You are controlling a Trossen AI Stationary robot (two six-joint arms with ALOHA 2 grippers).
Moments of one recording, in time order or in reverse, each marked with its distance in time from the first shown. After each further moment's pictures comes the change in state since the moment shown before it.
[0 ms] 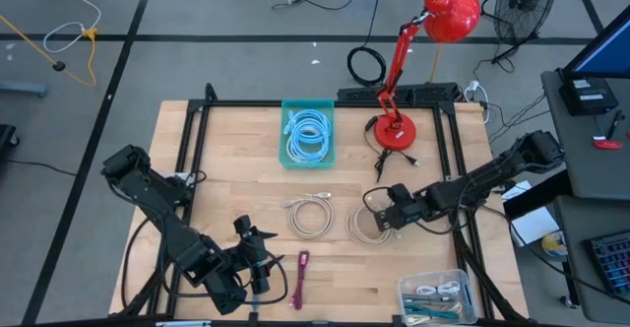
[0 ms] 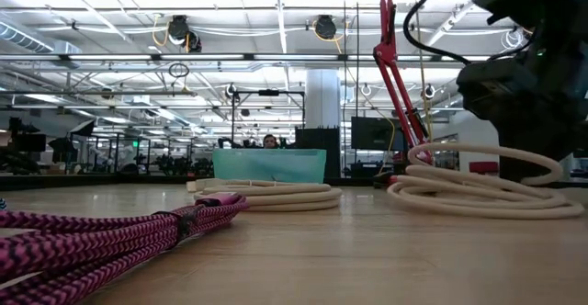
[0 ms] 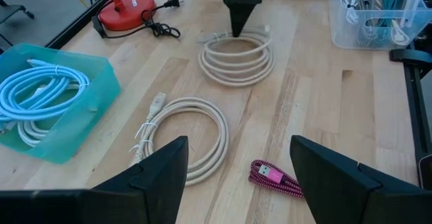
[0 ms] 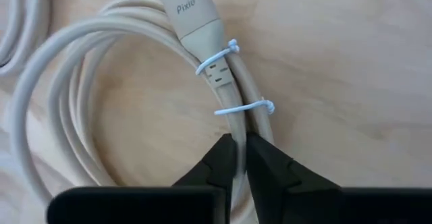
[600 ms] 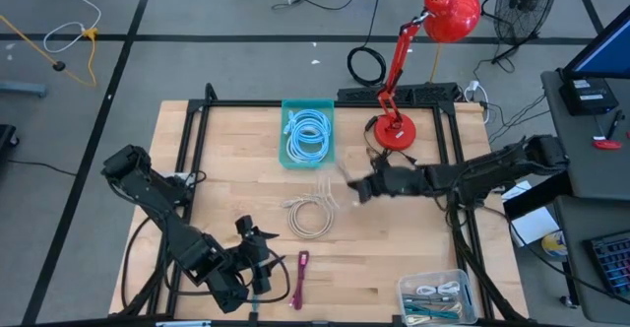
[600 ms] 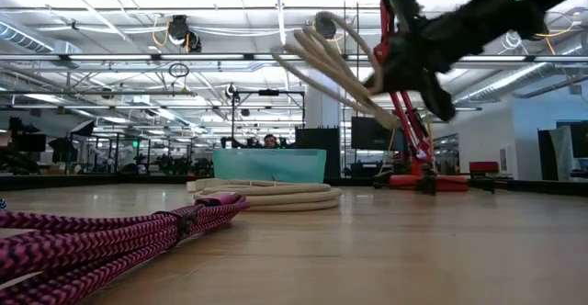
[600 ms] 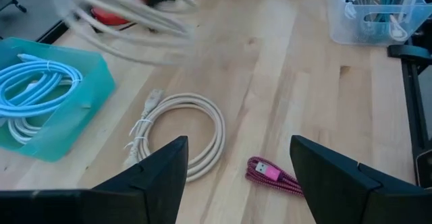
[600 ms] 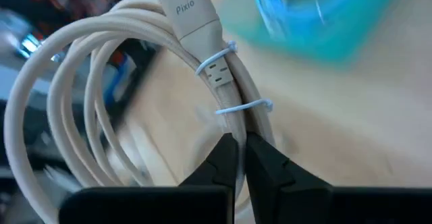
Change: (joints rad) left arm 0.016 0.000 -0.011 0.026 0.027 0.013; right arm -0.271 -0.039 0.020 0.621 0.112 -0.458
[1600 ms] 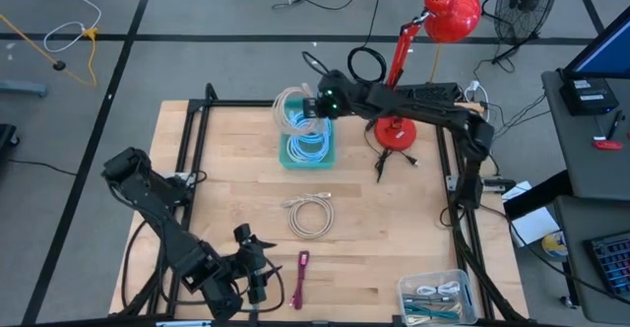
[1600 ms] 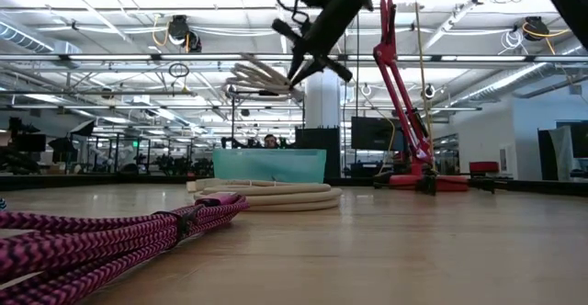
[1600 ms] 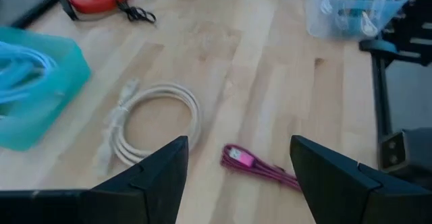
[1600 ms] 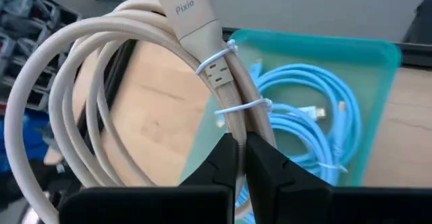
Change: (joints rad) left arm -0.050 0.024 -0.001 0.021 0.026 -0.059; right arm -0.480 0.626 1.173 -0.820 -0.159 -0.186
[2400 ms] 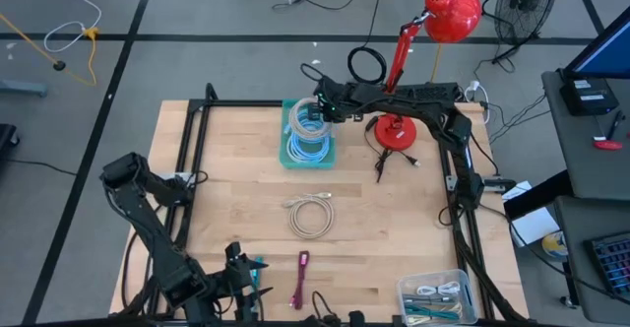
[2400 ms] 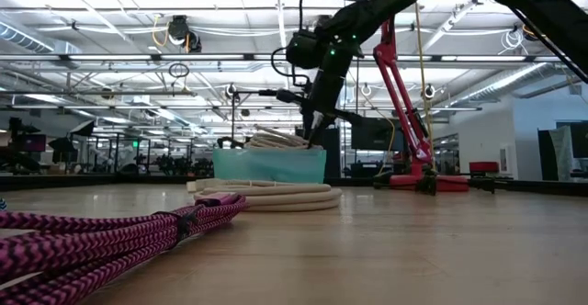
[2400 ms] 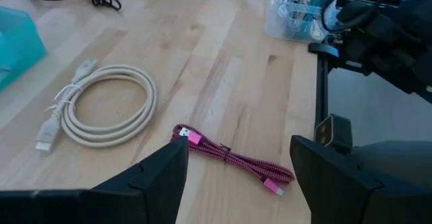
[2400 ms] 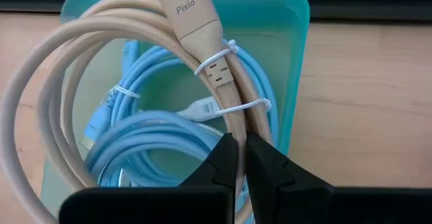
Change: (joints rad) left arm -0.129 0.031 0.000 0.065 -0.037 -0.144; right arm -0.107 0.200 0.003 -0.104 0.004 0.065
